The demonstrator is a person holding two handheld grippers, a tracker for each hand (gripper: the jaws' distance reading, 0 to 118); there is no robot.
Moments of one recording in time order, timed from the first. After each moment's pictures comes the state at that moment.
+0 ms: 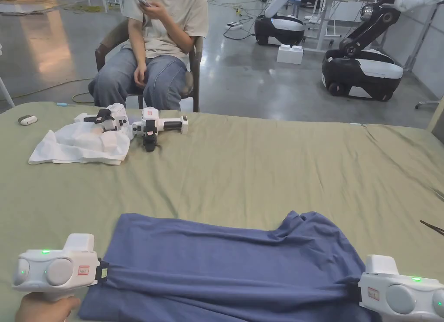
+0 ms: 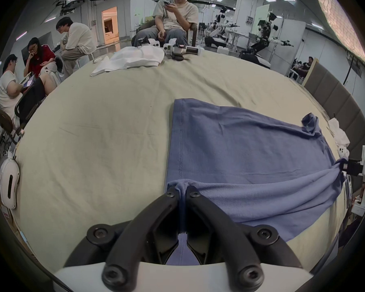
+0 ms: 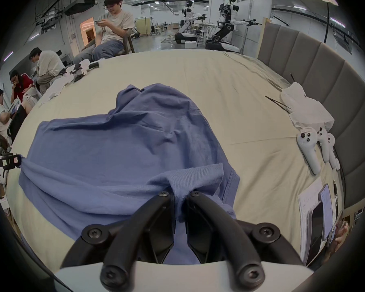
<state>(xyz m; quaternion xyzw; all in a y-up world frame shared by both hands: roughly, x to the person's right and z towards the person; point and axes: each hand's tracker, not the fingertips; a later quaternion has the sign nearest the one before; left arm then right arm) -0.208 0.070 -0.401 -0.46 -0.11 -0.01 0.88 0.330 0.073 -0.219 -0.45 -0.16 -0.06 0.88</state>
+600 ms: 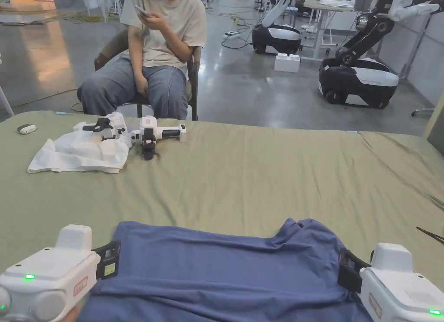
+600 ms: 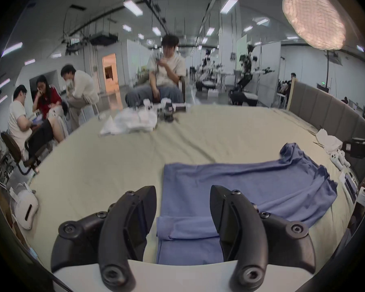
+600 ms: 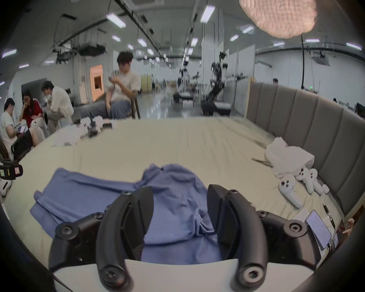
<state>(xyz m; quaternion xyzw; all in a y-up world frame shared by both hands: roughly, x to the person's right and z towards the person) -0.183 0.150 -0.321 -0.25 -0.13 -0.05 0.96 0.267 0.152 -0.165 -0.20 -0.18 -0.02 0.96</state>
